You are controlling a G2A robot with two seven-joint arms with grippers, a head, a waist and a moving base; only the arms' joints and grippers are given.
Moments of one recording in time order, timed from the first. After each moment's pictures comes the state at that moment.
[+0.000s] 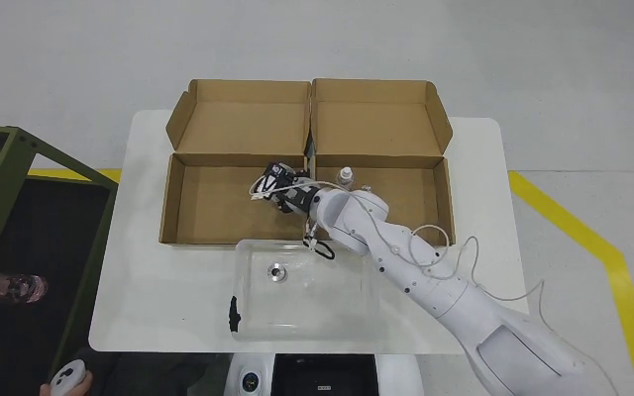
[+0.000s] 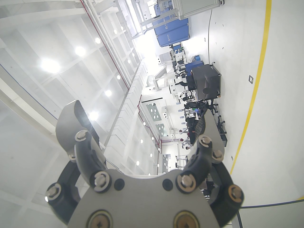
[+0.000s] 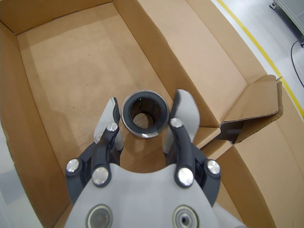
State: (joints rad) left arm -0.19 -0.18 -0.57 -1.44 2.04 -0.23 0.13; right arm -0.69 -1.44 0.61 -1.27 -1.30 -0.21 0.41
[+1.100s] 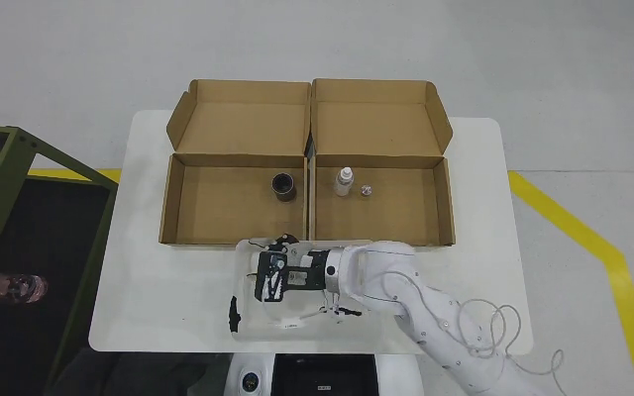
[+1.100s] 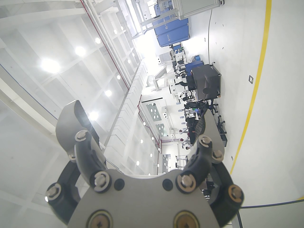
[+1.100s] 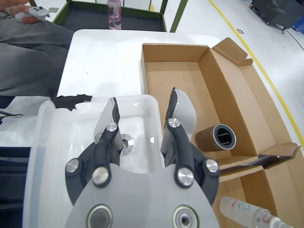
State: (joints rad) left arm -0.19 -0.18 -0.57 -1.44 2.04 -0.23 0.13; right arm -1.11 -1.31 0.81 -1.87 -1.39 -0.72 0.43
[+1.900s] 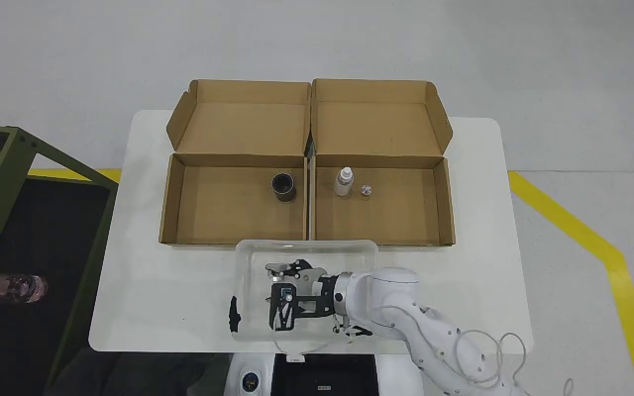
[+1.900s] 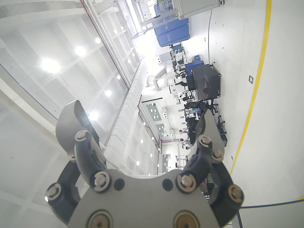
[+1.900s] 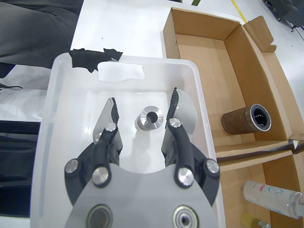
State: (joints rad) left arm -0.19 -0.18 -0.57 -1.44 2.04 -0.23 0.13; right arm -1.22 -1.27 0.82 -1.84 -1.62 -0.72 0.34
